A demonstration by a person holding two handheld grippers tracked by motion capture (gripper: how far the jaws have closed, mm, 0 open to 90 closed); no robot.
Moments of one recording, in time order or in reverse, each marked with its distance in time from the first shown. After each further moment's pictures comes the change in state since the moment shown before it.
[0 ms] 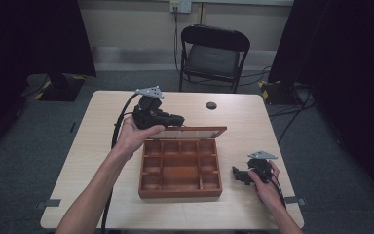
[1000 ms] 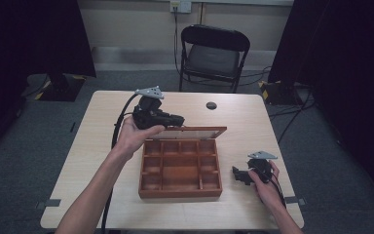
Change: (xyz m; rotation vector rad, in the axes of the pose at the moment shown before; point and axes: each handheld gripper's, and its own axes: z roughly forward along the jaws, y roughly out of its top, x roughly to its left) left arm 0.000 0.000 0.000 -0.002 -0.003 -0.001; right arm 0.000 0.000 0.000 0.000 0.000 0.000
